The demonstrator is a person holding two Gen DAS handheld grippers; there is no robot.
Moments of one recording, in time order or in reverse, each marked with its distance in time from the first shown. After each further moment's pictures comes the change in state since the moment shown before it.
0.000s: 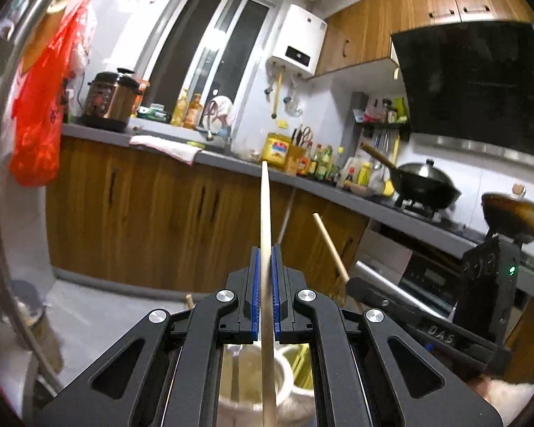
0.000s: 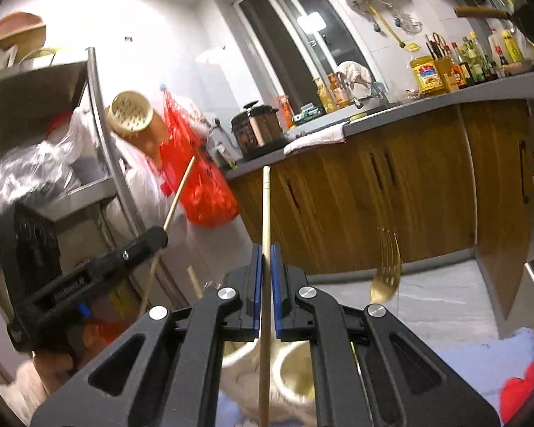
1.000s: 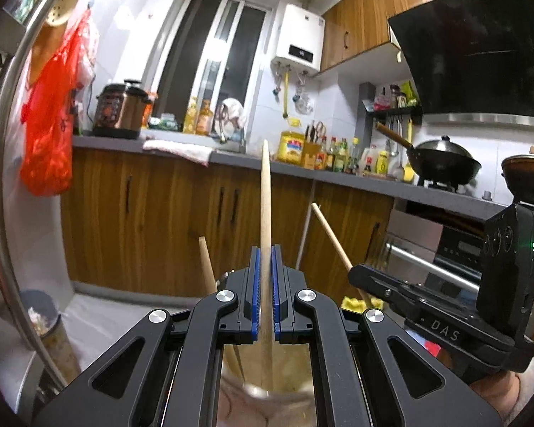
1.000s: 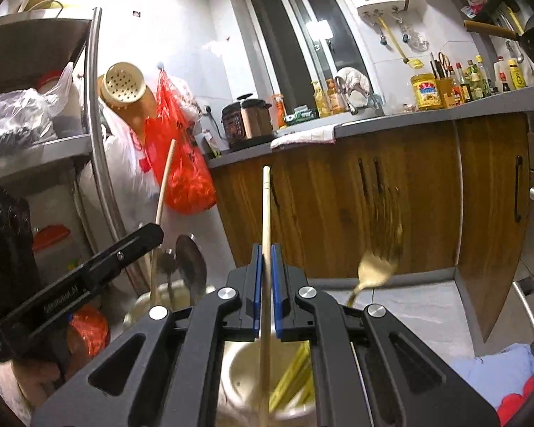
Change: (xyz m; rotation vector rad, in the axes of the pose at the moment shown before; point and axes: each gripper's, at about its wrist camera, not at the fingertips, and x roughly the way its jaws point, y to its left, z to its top) left arm 0.017 0.005 -0.056 0.107 -0.006 0.096; right arm 0.024 -0.007 -0.044 -0.146 0.011 -0.082
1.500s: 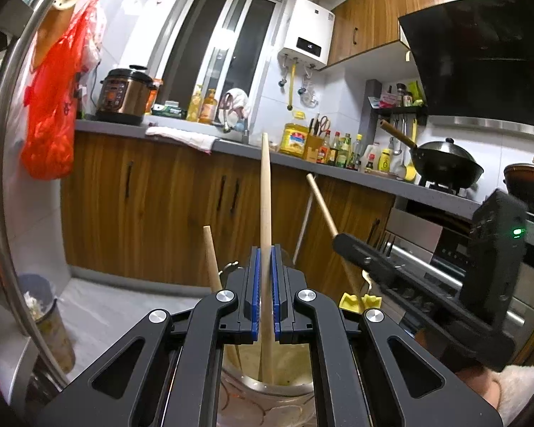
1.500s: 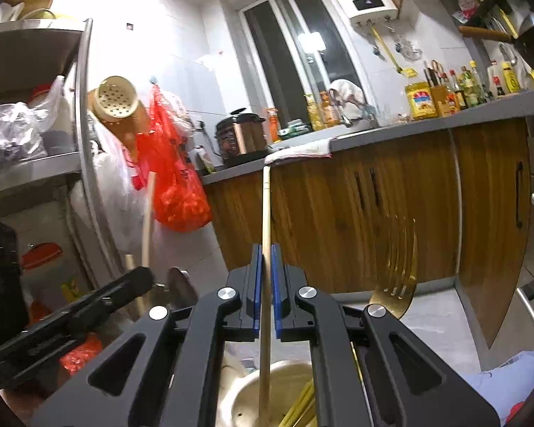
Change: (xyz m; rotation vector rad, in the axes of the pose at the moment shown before) left arm 0.001 0.006 0.000 -0.044 0.023 -0.001; right arm 0.027 -0.001 0.012 0.032 -0.075 -0.035
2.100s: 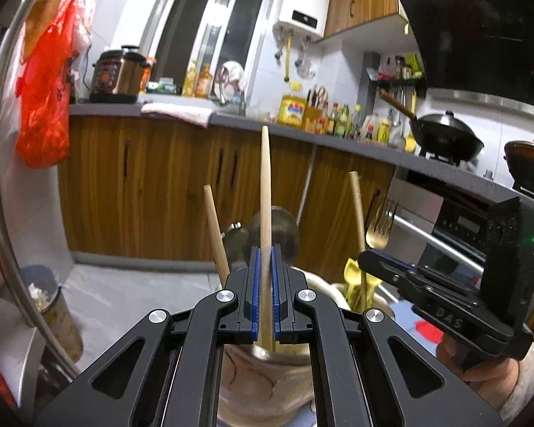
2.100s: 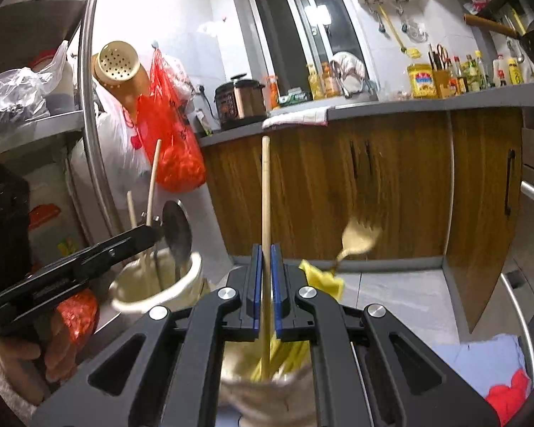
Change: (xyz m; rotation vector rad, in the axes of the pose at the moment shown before) left arm 0.005 0.001 -0.007 0.027 0.136 -0.004; right arm -0.026 -0.005 -0.020 -0.056 0.161 -0.001
